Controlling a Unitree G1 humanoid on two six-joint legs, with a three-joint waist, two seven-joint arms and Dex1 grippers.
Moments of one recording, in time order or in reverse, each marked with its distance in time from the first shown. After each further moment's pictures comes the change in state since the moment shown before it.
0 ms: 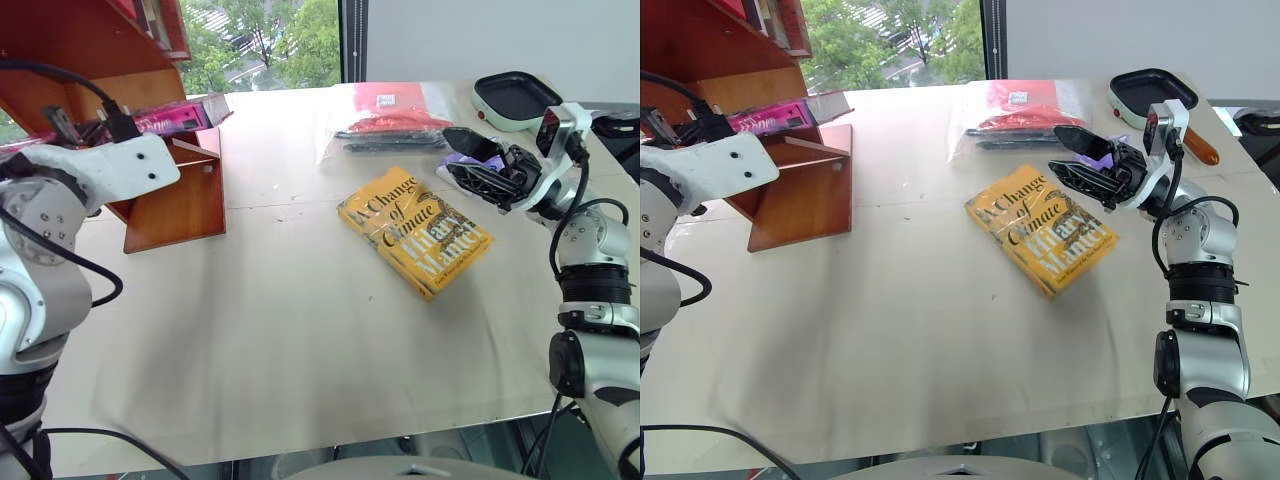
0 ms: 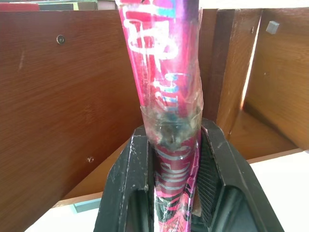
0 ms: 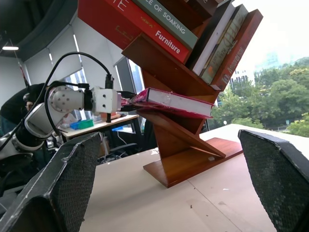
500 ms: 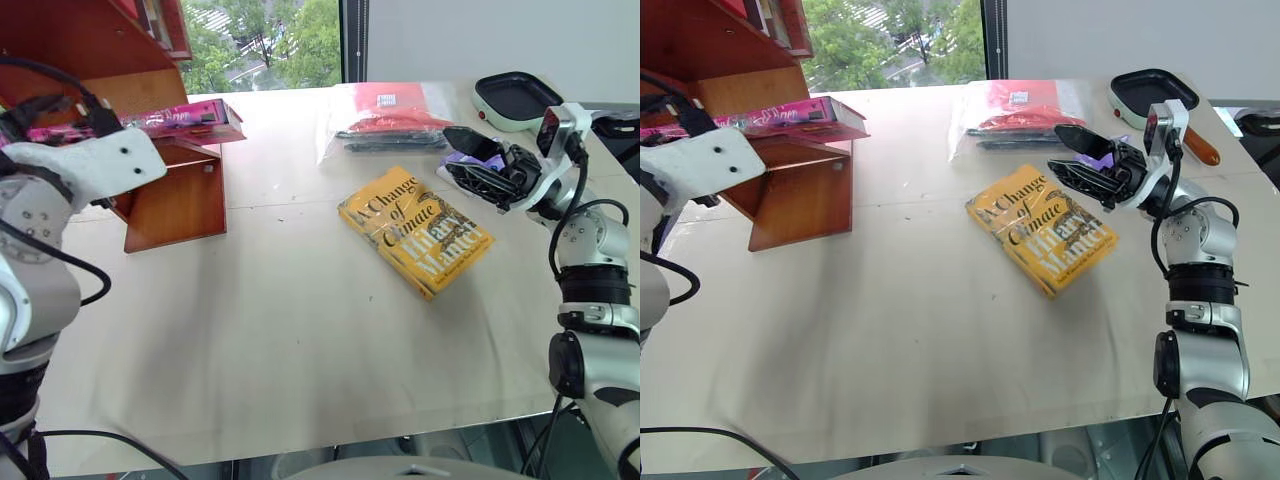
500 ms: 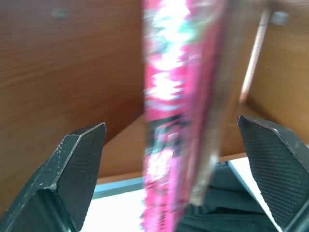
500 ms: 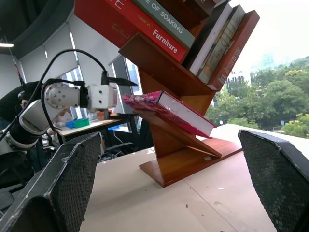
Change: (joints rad) left arm 0.038 -0.011 0.086 -0.028 -0.011 -0.013 0.068; right arm 0.009 -0.003 -0.003 -0.005 -0.006 -0.008 -0.012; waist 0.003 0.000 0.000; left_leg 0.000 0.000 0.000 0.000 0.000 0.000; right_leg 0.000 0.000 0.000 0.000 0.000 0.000
